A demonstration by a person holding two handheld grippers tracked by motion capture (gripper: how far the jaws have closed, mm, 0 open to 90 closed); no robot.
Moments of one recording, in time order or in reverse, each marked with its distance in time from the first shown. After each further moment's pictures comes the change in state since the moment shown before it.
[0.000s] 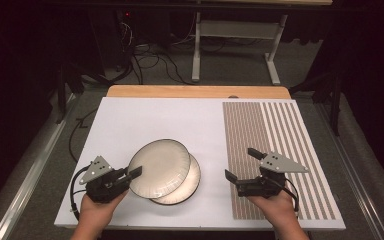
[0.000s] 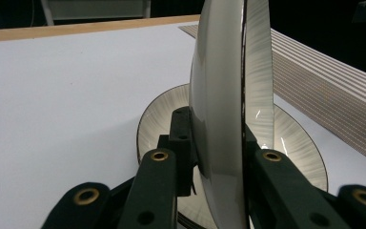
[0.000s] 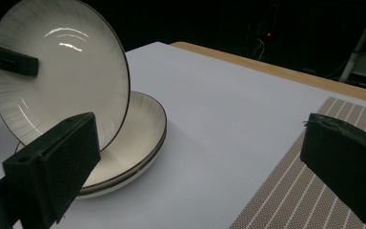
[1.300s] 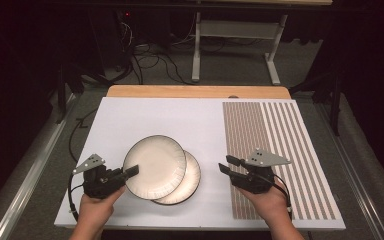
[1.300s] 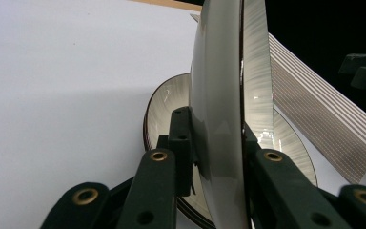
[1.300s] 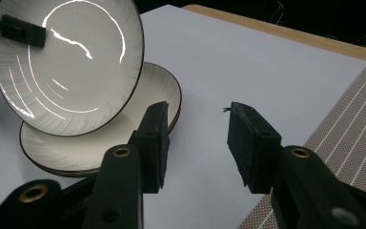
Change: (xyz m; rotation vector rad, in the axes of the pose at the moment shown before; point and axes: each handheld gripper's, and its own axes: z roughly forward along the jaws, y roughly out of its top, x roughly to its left) left arm 0.021 -0.006 0.001 0.033 -0.030 -0.232; right arm 0.007 0.003 0.020 0.150 0.041 0.017
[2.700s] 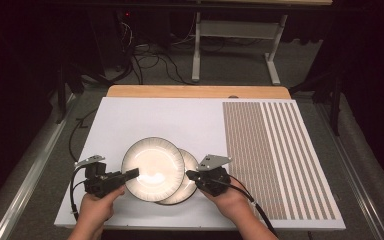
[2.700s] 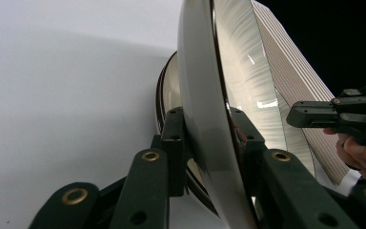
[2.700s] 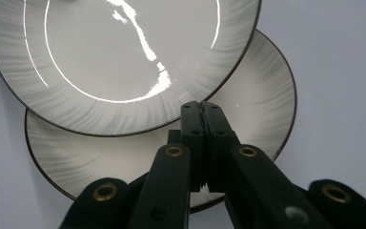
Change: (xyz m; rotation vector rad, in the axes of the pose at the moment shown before) left arm 0.019 -0.005 0.009 0.098 -0.025 -0.197; right arm 0.053 0.000 0.088 0.198 0.114 -0.120
